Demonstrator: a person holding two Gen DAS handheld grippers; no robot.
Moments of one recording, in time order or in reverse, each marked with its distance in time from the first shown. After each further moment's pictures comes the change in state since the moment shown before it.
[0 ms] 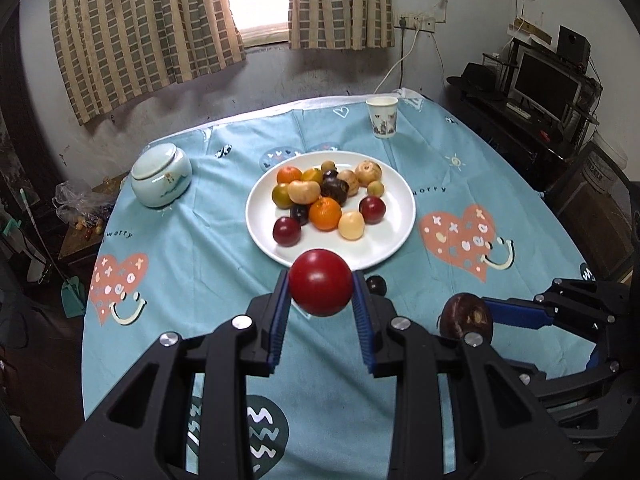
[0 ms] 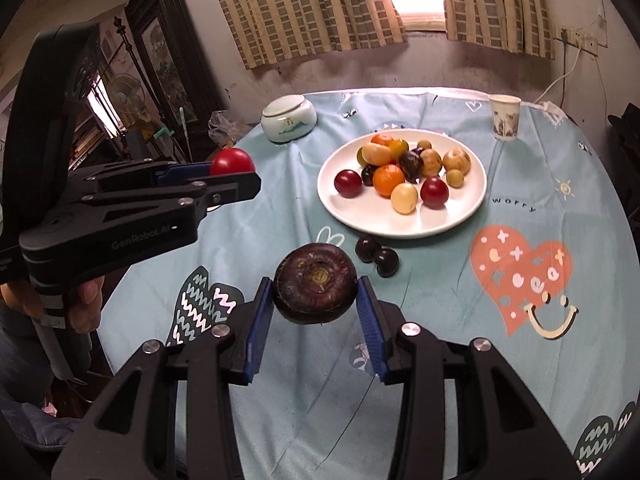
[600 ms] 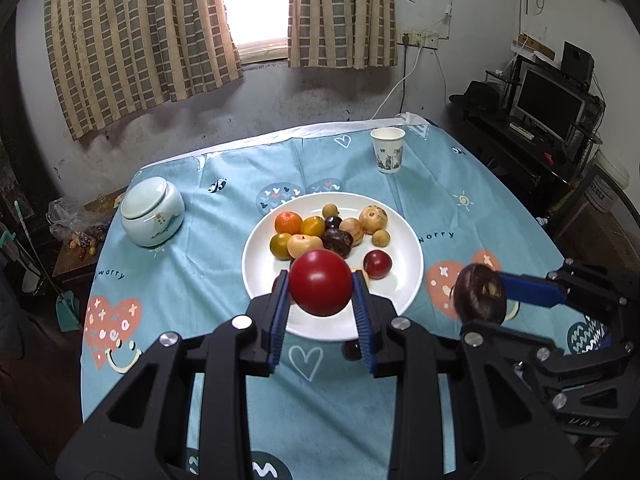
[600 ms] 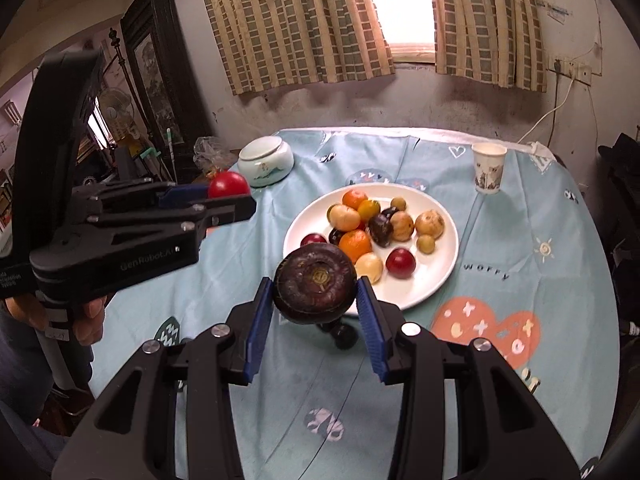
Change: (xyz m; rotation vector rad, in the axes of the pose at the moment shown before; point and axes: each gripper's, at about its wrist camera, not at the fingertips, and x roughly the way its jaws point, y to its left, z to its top) left arm 0.031 0.007 0.060 -0.011 -0.041 -0.015; right arm -0.002 -0.032 0.065 -0.025 -0.088 -0.056
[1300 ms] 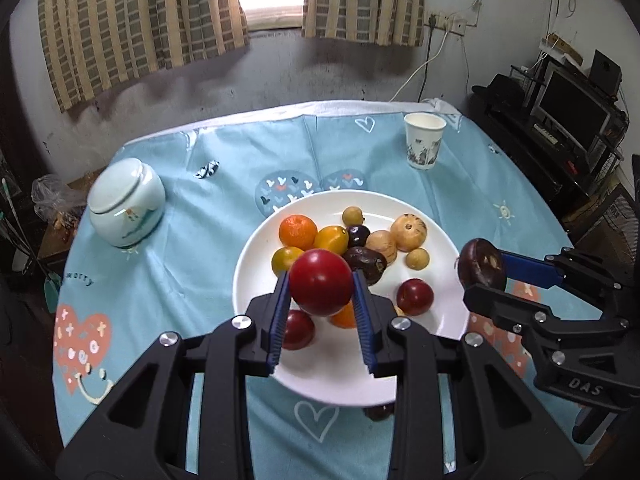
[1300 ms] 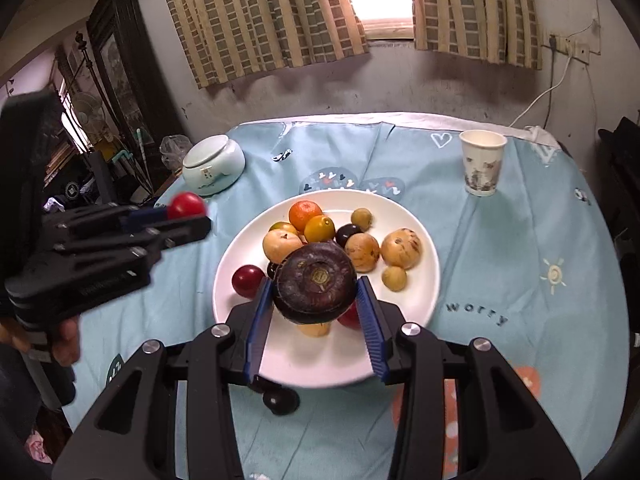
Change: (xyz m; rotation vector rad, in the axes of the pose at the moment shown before) left arm 0.115 0.026 0.028 -0.064 0.096 -0.010; right arm 0.096 -0.068 0.042 0.060 0.065 -0.027
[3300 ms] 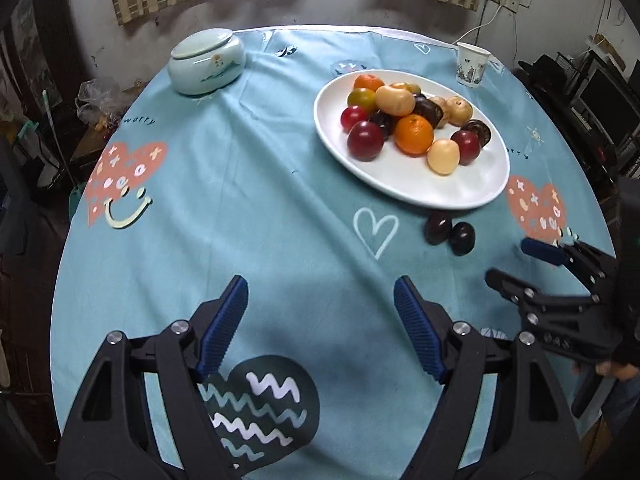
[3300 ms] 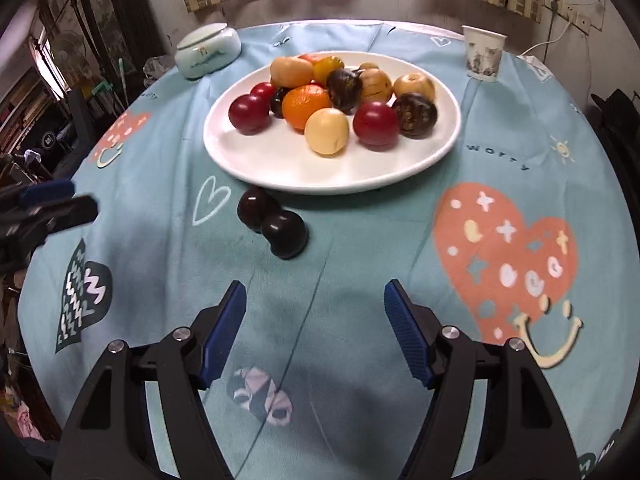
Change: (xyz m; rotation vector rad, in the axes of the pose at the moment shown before) left arm -0.060 0.040 -0.152 -0.168 0.161 0.106; right arm 0.026 0.030 -0.125 -0.046 0.223 -0.117
